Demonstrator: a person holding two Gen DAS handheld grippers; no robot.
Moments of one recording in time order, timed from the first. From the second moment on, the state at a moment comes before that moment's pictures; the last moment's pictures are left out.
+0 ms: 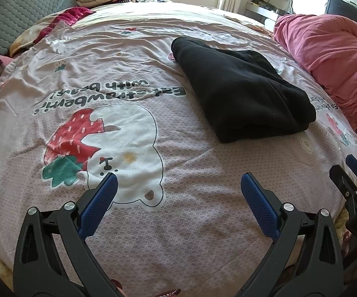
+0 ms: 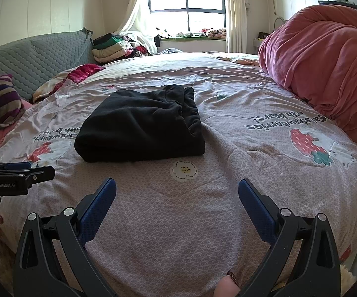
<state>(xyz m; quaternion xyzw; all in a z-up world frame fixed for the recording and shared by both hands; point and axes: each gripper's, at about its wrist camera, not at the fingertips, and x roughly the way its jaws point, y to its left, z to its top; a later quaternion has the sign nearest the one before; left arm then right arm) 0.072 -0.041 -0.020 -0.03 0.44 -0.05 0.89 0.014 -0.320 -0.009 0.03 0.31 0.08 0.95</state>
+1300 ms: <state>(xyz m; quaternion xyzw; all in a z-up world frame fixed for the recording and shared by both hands) 0.062 0.067 -0.024 -0.11 0.46 0.02 0.88 -0.031 -0.470 0.034 0.10 0.31 -0.15 0.93</state>
